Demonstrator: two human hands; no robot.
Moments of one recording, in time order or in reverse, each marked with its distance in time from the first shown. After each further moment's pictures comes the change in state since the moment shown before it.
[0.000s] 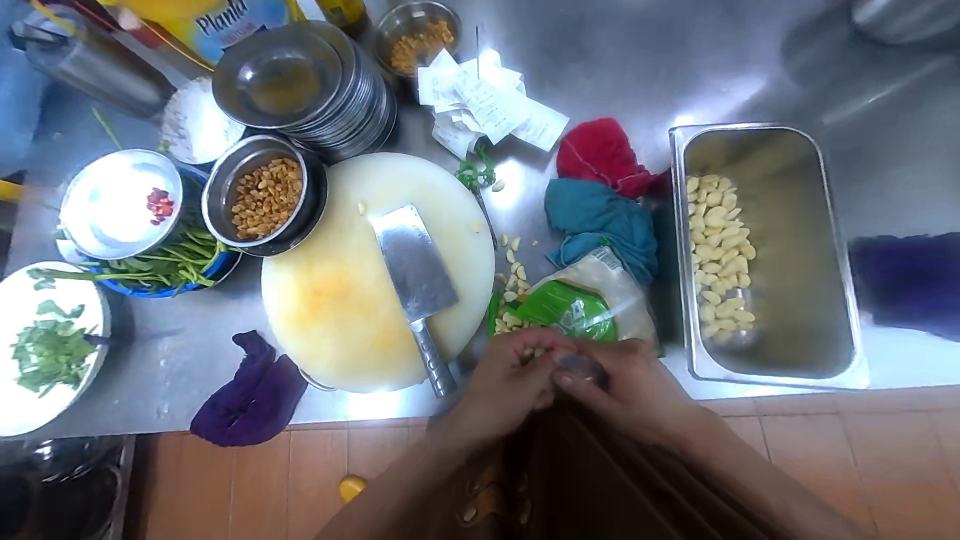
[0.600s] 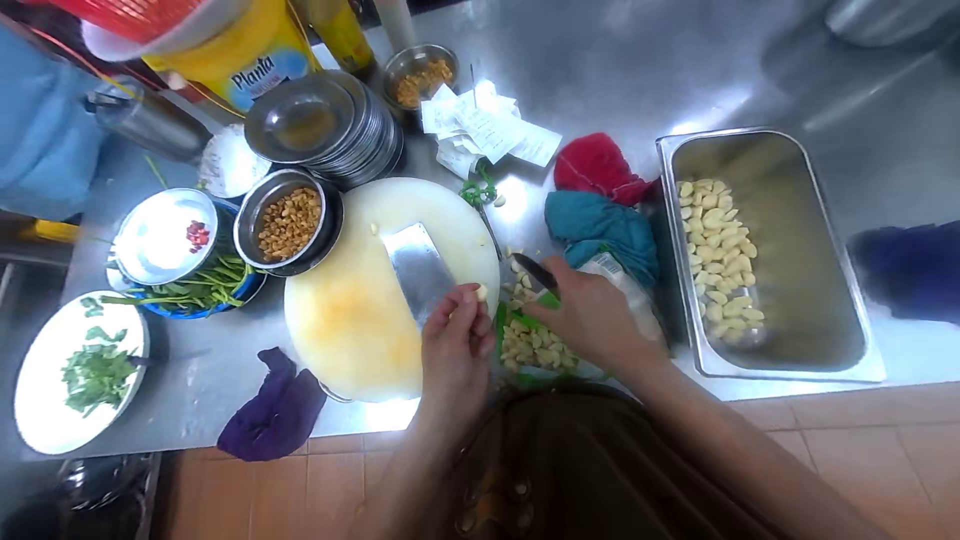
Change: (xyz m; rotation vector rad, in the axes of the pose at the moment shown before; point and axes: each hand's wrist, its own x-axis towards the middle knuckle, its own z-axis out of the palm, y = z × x) left_hand -0.001 0.026 -0.020 -0.469 0.531 0.171; right_hand 0.084 -0.026 -0.001 -0.189 -0.036 0.384
